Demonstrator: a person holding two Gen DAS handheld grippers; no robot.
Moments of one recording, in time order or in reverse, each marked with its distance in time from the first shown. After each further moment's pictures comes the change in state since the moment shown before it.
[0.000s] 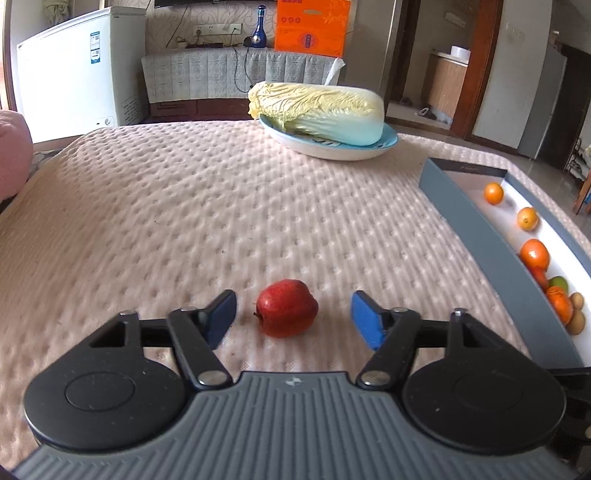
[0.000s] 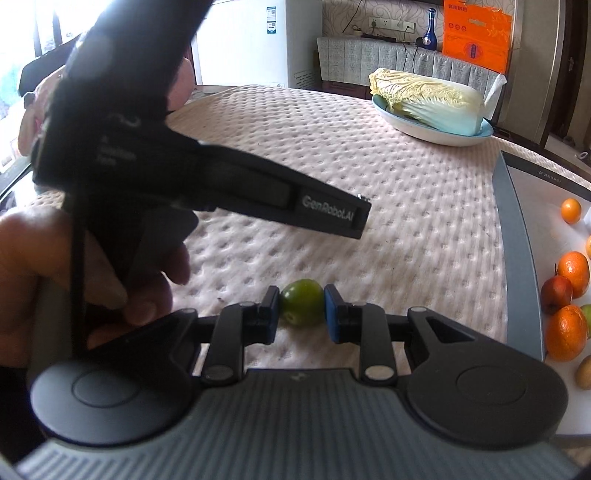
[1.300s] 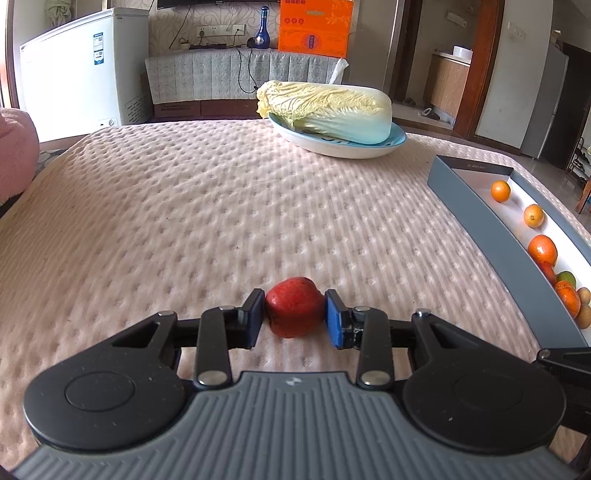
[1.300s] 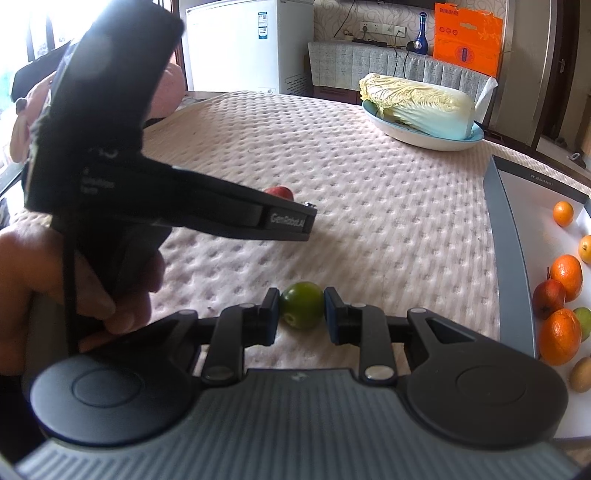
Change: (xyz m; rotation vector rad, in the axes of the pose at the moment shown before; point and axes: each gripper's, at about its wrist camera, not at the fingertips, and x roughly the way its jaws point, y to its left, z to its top) left arm -0.002 0.009 -0.003 0.002 -0.006 0.009; right arm 0.000 -0.002 0.001 0.014 -0.022 -0.028
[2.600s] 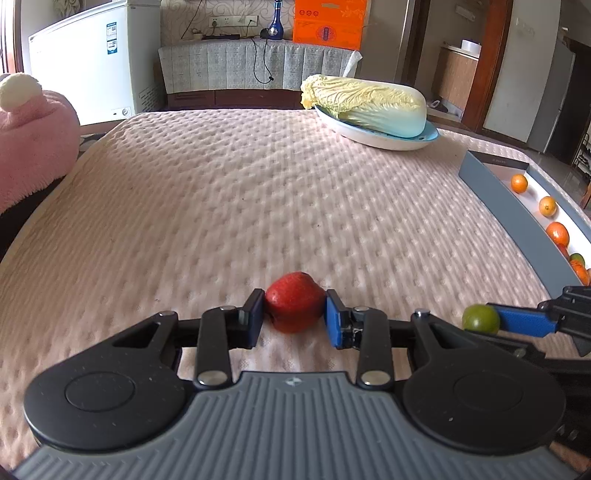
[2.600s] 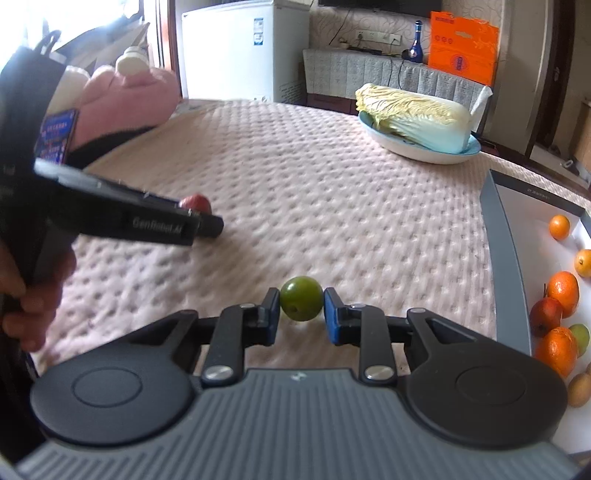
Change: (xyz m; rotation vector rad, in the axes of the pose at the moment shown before) left arm -0.028 0.059 -0.010 -0.011 0.030 0.015; right arm 0.003 0.001 0.010 0.005 -0.033 -0.024
